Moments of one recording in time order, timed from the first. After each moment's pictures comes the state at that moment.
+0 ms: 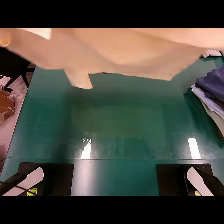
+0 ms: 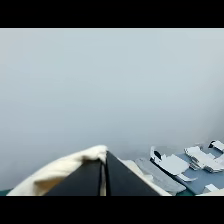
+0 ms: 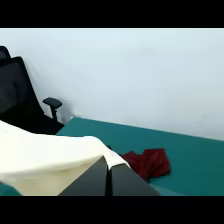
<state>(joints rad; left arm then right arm) 0.34 -1.06 2.12 0.49 -1.02 -1.30 -0.46 -0.86 1.82 -0.52 1.21 1.23</state>
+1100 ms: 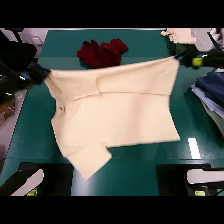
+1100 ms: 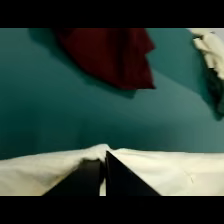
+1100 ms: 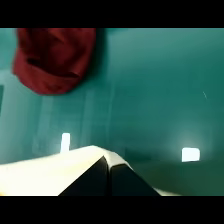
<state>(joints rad) 0.16 -1.00 0.84 0.59 -0.58 -1.24 -0.21 -1.57 1.49 -0.66 1.00 1.28</state>
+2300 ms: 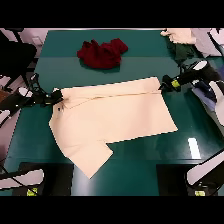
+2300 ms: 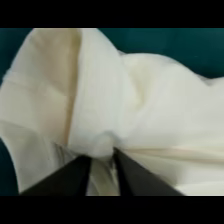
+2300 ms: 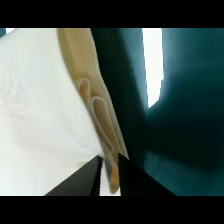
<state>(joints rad) 0.16 -1.35 0.87 1.01 -0.63 -1.46 -0.16 -1.86 1.59 -0.98 1.24 1.48</state>
